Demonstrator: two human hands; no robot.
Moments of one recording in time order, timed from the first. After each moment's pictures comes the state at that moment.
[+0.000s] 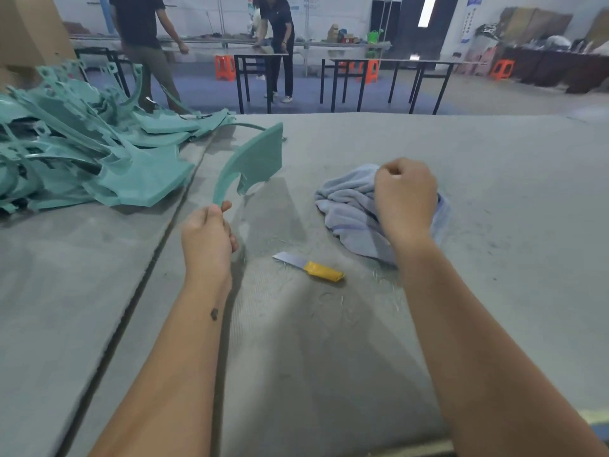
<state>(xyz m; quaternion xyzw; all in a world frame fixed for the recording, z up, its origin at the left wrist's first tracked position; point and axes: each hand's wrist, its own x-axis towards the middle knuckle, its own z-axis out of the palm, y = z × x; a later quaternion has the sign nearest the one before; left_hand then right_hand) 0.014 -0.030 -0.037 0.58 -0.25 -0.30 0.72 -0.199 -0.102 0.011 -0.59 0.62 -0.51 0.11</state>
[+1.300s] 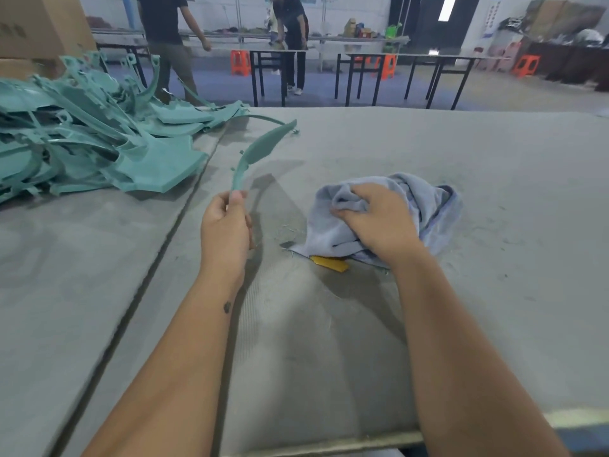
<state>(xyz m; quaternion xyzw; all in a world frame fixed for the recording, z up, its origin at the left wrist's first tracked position) 0.001 -0.016 -0.038 0.57 -0.31 -0.30 0.70 -0.191 -0.083 -0.021 -0.79 0.45 -0.37 0.18</state>
